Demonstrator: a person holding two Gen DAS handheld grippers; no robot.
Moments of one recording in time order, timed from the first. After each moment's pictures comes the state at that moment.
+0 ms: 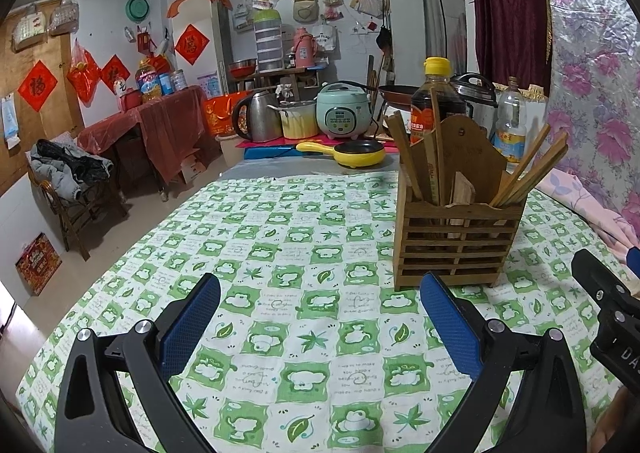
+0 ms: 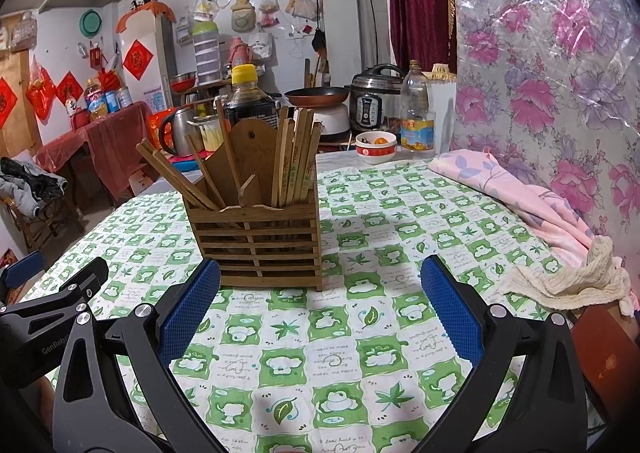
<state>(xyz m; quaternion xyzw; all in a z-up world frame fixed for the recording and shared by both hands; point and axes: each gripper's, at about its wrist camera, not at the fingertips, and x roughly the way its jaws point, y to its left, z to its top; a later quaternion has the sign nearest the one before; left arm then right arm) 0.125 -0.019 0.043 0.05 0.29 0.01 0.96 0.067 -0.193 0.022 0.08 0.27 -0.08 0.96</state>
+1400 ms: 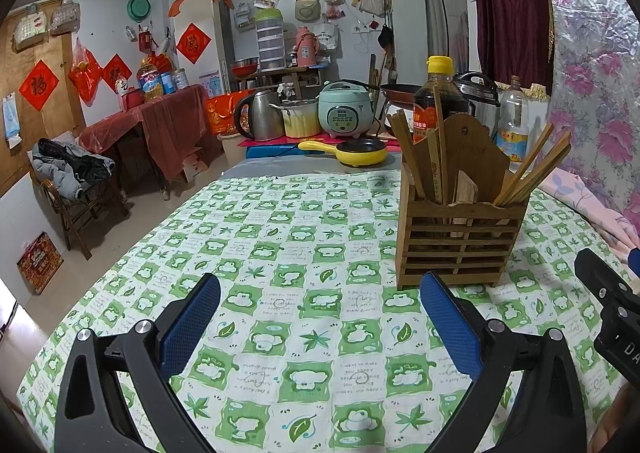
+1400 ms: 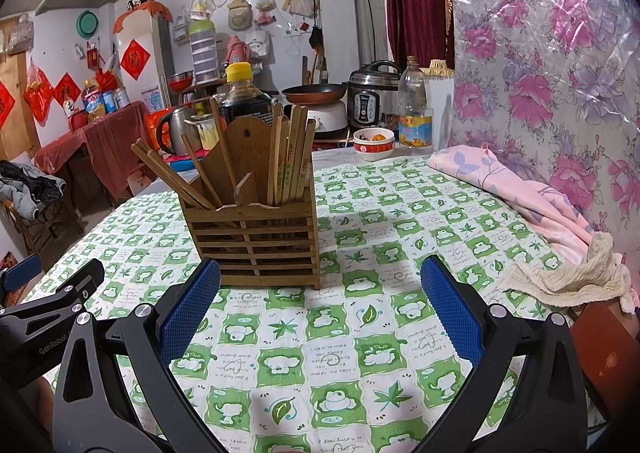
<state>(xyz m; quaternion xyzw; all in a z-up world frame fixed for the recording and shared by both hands) 0.123 -0.022 0.042 0.05 0.29 0.01 0.96 0.067 -0.197 0.022 0.08 0.27 -0.08 0.96</state>
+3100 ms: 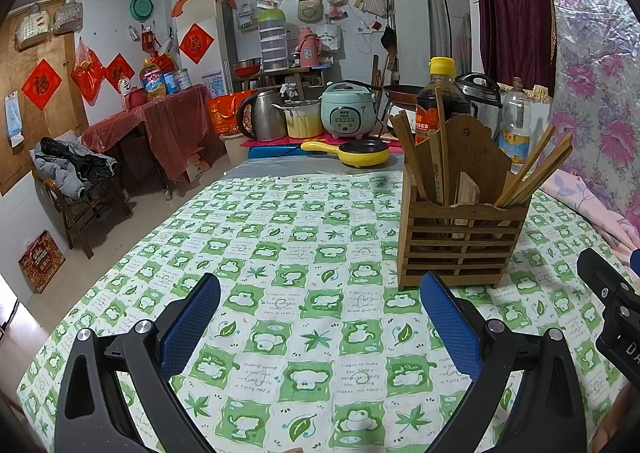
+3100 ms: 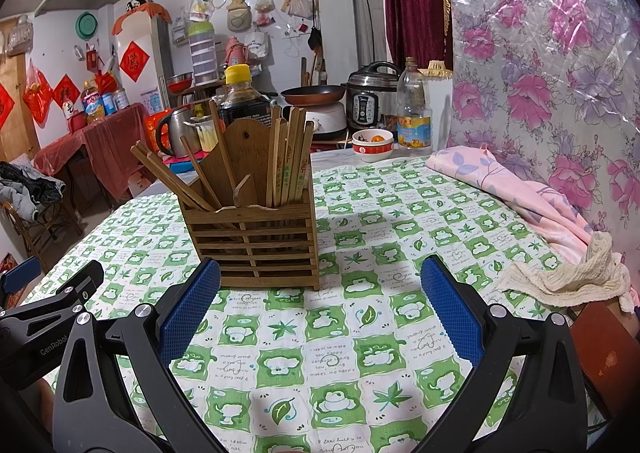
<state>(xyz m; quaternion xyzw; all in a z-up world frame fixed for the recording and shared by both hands) 0.124 -0.020 0.040 0.04 0.29 0.02 0.96 0.067 -0.198 0.023 0.08 0.27 -0.08 0.96</state>
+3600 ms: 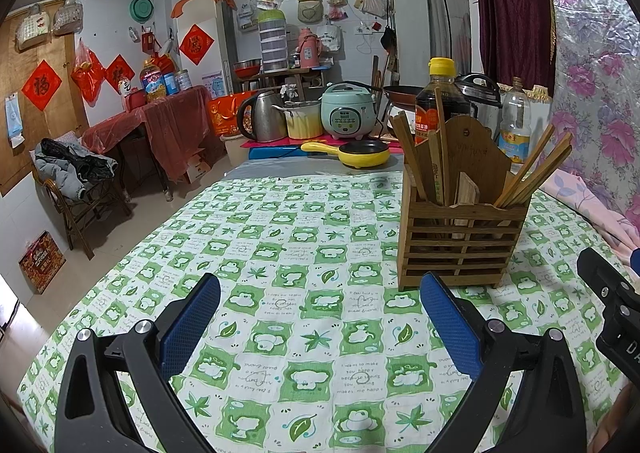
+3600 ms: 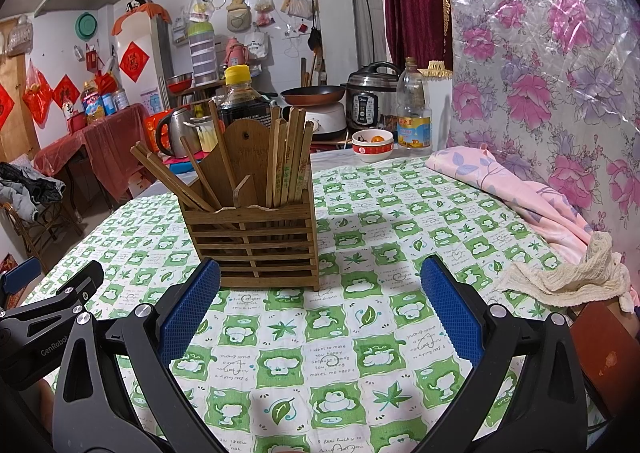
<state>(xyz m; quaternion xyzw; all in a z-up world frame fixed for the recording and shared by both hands) 0.124 -0.019 0.041 0.04 0.29 0.02 0.96 0.067 -0.198 0.023 0.08 0.27 -0.08 0.96</state>
